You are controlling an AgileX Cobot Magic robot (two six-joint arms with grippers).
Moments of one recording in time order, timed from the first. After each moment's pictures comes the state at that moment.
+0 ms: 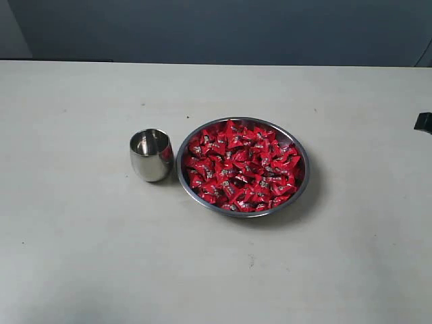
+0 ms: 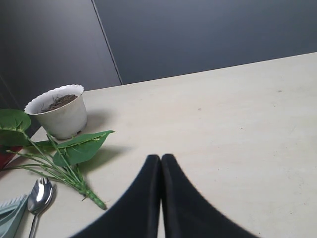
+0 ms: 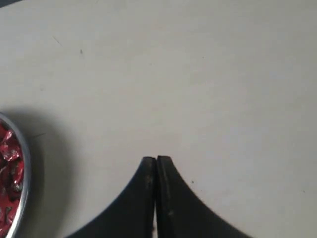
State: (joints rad) left arm 0.22 0.00 0.00 0.22 0.25 -0.01; right arm 0.02 1.16 -0.53 0.26 0.23 -0.02
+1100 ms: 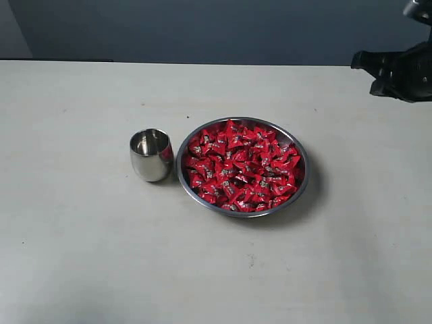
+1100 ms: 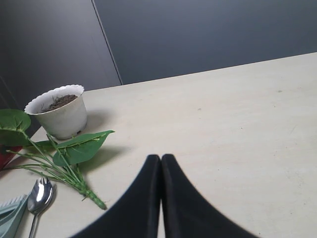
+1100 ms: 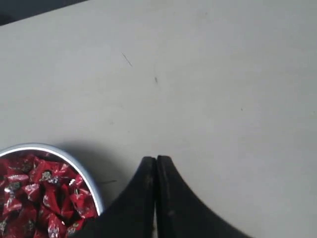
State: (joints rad) left arm 0.22 0.00 0.00 0.22 0.25 -0.01; right arm 0.17 1.57 -0.96 0.37 0.33 -0.07
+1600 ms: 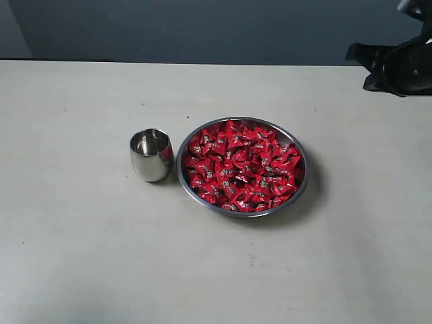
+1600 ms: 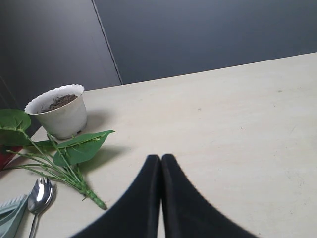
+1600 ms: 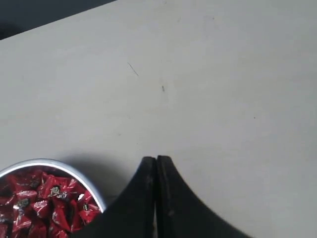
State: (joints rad) left arm 0.22 0.00 0.00 0.22 0.25 -0.01; right arm 0.17 1.63 -1.02 0.43 0.33 -0.07
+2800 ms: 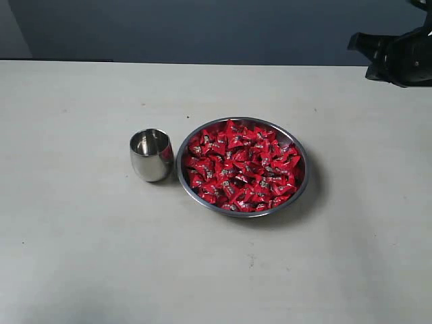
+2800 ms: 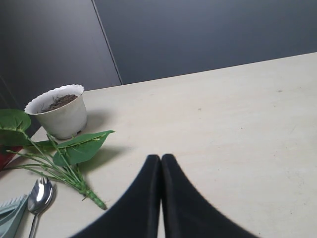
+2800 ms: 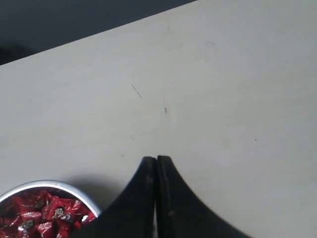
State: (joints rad) left arm 0.22 0.00 0.00 0.22 0.25 -0.01; right arm 0.17 1.63 -1.04 0.43 0.29 -0.08
